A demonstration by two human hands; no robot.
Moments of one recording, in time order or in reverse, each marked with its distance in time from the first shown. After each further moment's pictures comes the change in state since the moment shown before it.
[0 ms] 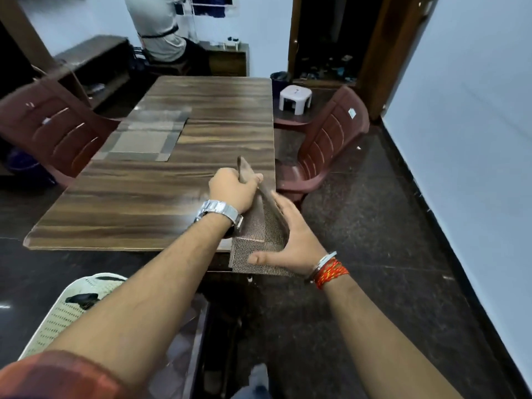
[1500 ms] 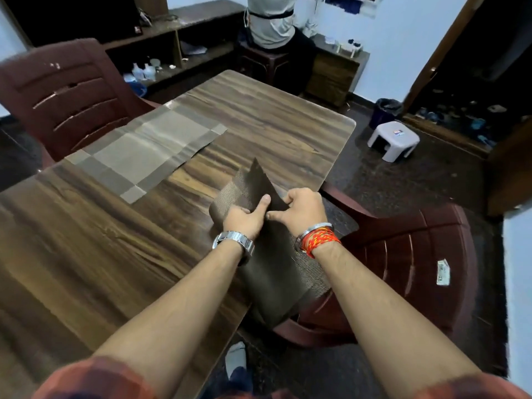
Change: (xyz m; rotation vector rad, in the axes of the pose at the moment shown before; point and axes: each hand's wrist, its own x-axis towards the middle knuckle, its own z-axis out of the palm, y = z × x) left_hand 0.439 0.031 0.191 -0.455 0.293 -0.715; right_hand 0.550 0.150 -0.137 -0.453 -0.193 -0.028
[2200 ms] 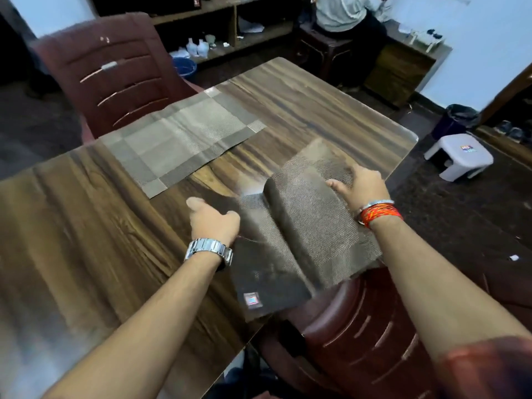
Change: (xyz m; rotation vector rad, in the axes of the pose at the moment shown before) left_hand 0.060 0.016 -0.045 0.067 0.442 -0.130; right_hand 0.186 0.073 -0.006 -0.276 0.006 -0.182
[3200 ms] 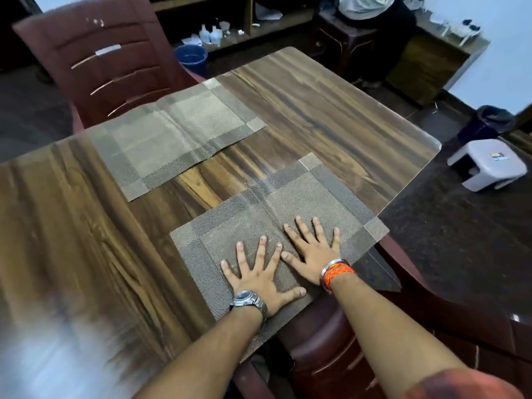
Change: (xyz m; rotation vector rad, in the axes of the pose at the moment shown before) left_hand -0.026 -0.071 0.155 0.868 -0.472 0.380; right_hand -0.044 0.029 0.135 -0.155 -0.529 -0.296
